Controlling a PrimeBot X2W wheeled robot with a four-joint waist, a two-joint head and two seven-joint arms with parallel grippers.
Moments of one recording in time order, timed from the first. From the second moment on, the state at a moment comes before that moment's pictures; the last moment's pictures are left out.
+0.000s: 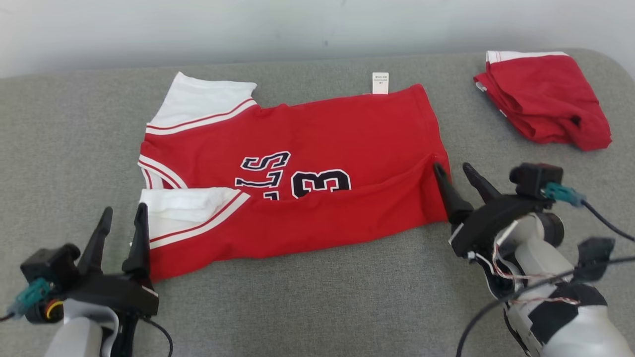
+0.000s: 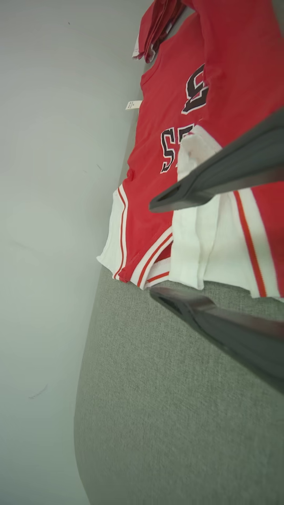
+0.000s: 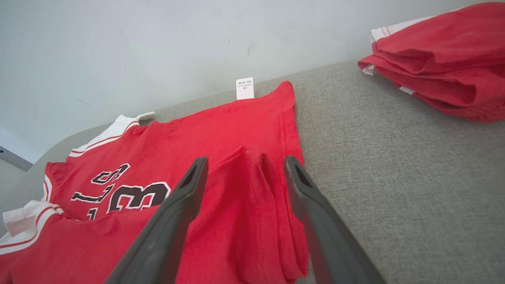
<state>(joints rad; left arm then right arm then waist) -0.48 0.21 -0.08 0.46 -0.43 -0.10 -0.26 -0.67 -0.29 0.58 0.64 0.75 0.13 -0.10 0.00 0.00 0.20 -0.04</state>
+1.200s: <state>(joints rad) -0.31 0.10 0.03 0.46 -0.39 -0.12 -0.26 -0.56 -0.33 0.61 0.65 0.63 0.13 -0.11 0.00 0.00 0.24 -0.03</state>
